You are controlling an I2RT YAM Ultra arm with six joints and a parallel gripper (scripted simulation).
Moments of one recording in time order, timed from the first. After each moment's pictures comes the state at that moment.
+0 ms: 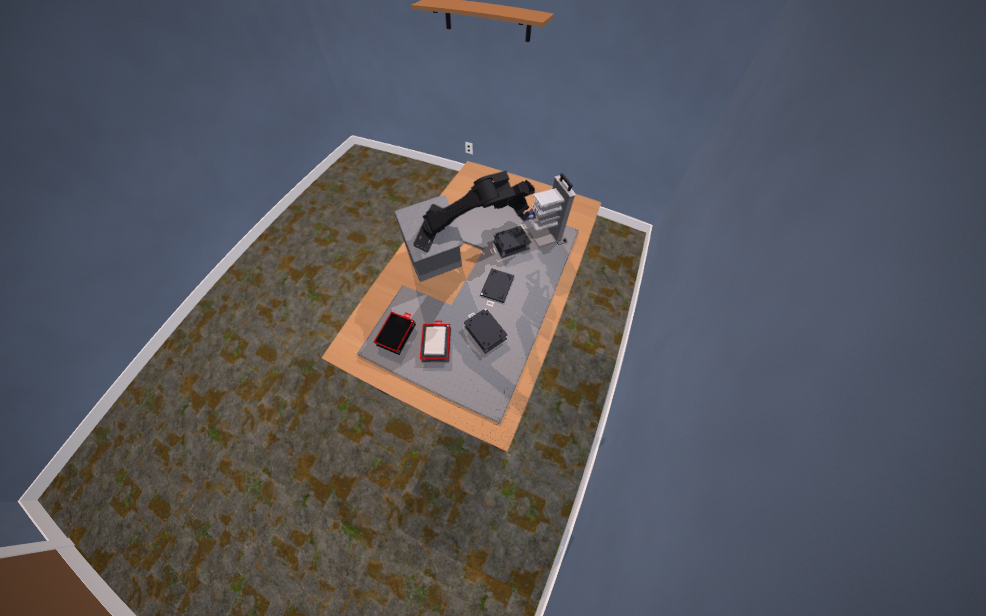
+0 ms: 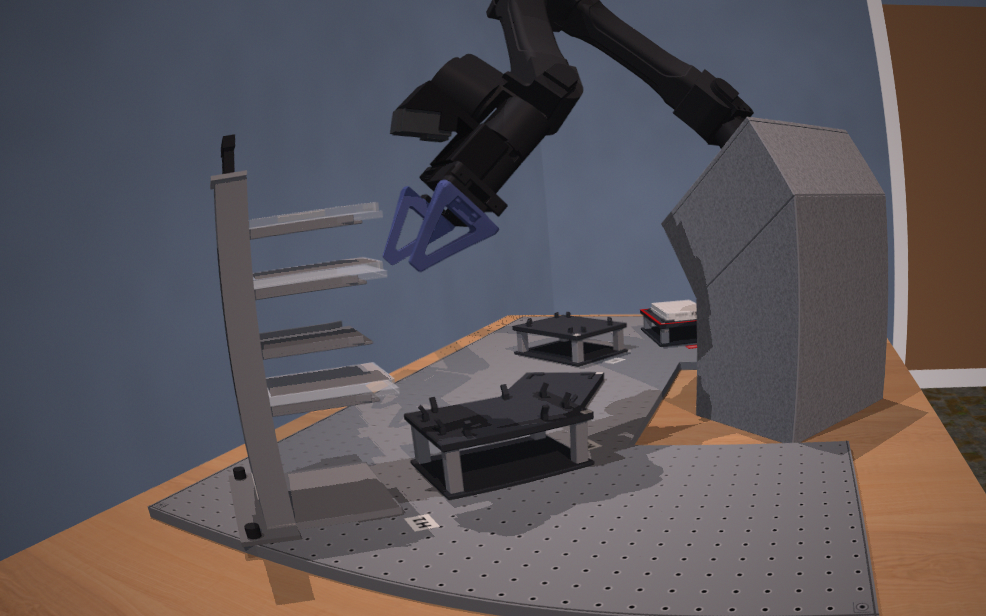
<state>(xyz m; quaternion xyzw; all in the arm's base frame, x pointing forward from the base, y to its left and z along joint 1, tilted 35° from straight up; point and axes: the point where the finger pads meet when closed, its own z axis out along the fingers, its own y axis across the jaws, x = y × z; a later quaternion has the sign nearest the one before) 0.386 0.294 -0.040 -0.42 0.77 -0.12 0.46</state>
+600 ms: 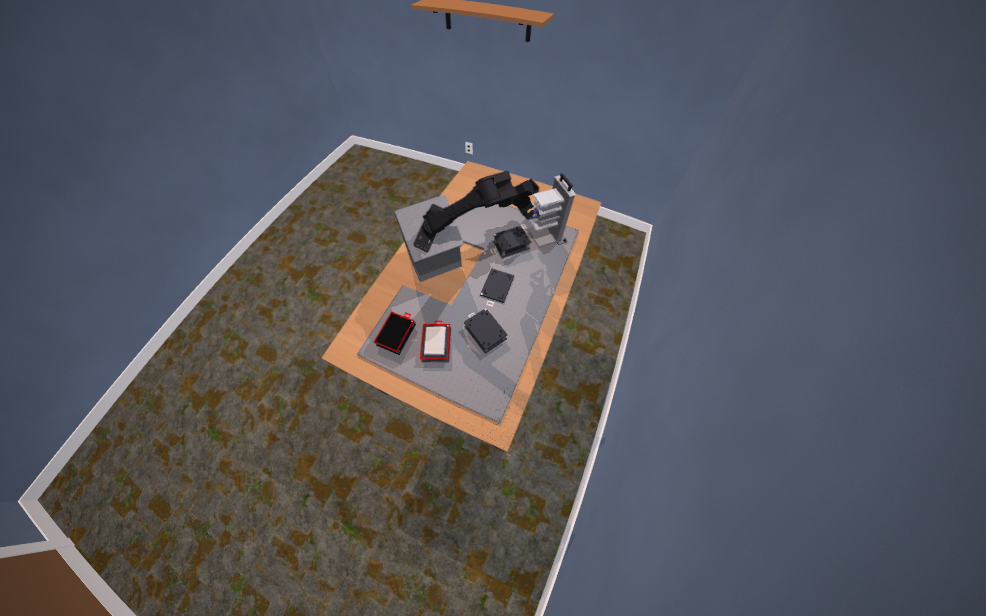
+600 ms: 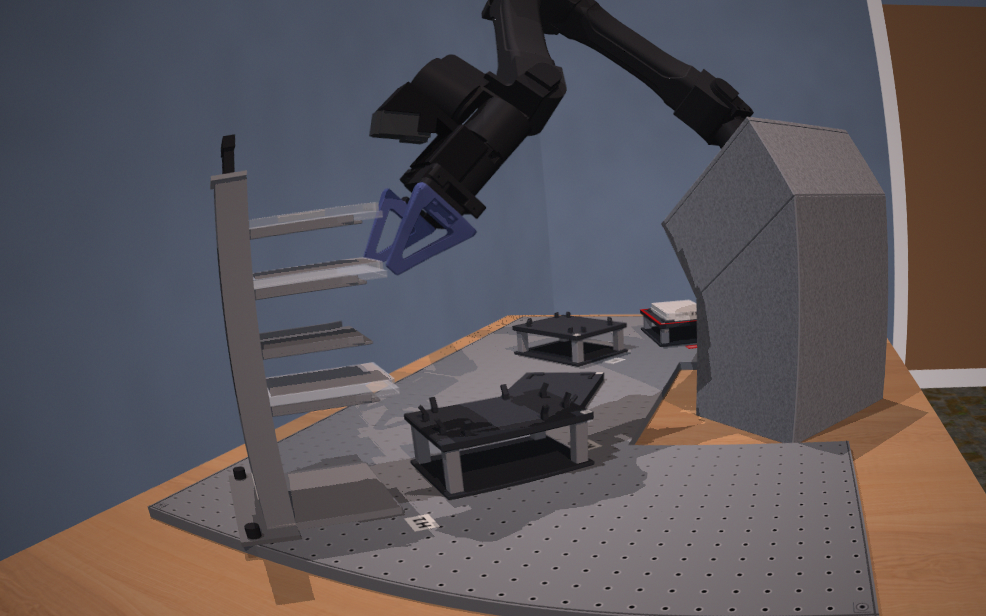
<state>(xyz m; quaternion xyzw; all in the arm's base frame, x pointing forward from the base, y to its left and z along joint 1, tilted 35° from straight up) 0.402 0.308 -0.040 -0.42 0.77 -0.12 0.46</state>
